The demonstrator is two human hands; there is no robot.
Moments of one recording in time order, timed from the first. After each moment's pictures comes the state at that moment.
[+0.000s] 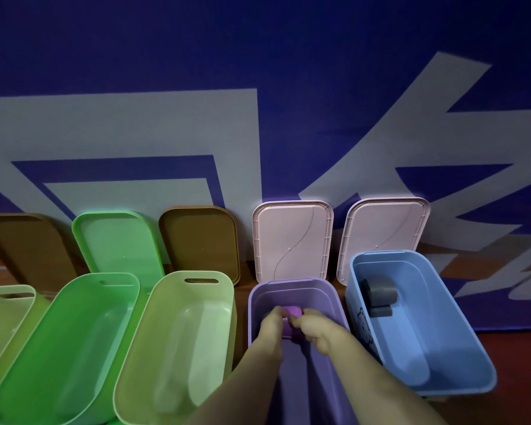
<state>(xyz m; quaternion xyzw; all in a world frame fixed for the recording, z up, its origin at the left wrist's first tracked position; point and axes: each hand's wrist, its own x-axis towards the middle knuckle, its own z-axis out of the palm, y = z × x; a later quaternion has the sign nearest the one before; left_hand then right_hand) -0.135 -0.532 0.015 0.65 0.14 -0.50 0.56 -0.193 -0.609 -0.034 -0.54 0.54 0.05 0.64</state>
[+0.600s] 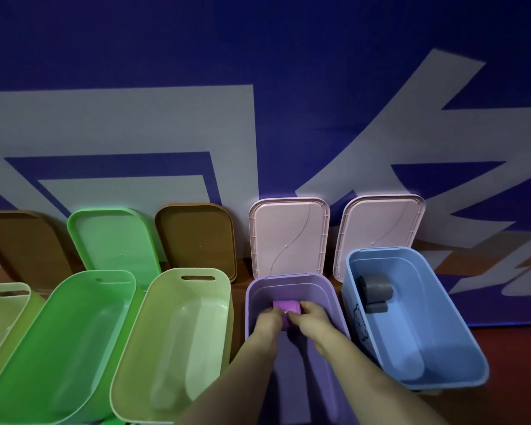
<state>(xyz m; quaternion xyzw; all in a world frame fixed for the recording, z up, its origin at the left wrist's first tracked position) -0.126 -0.544 -0.011 0.74 0.04 -0.51 0.44 -0.201 -0.598 -0.024 -0.56 0.55 -0.04 0.61</state>
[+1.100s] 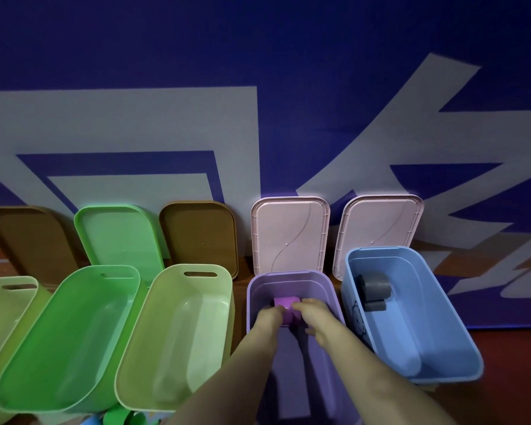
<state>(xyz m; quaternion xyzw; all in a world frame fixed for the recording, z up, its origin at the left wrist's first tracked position) -0.126 -0.541 -0.003 0.73 0.07 -0.51 0.45 -0.205 -0.599 0.002 -0.51 0.57 -0.03 0.64</state>
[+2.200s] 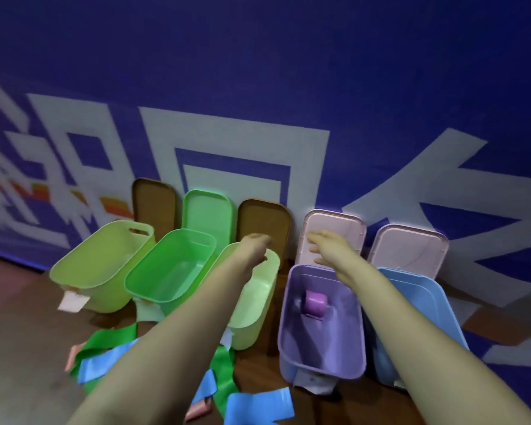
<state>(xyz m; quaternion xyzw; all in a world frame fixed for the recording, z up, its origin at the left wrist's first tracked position) -0.096 -0.408 0.171 0.72 -0.10 -0.31 0.61 -0.204 -0.530 0.196 -0.72 0.34 -0.12 0.60</state>
